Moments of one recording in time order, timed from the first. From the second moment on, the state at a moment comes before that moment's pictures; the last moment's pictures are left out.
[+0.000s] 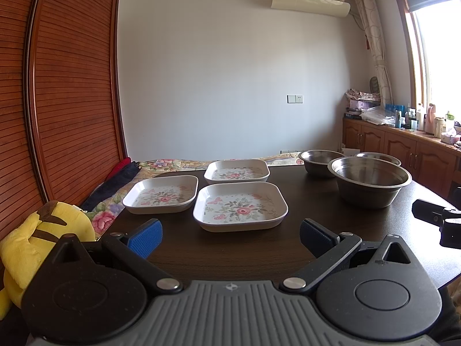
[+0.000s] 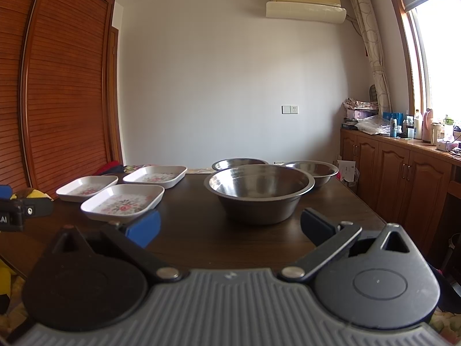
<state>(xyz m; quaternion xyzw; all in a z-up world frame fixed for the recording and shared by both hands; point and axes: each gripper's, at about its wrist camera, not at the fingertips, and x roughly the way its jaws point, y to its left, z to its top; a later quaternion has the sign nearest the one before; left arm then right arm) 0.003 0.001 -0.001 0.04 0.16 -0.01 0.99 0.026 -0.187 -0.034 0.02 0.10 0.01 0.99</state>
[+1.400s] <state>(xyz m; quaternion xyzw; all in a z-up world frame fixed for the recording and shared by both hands) -0.001 0.000 0.000 0.04 0.16 -0.01 0.99 0.025 -0.187 -0.033 0.02 0.10 0.02 0.99</state>
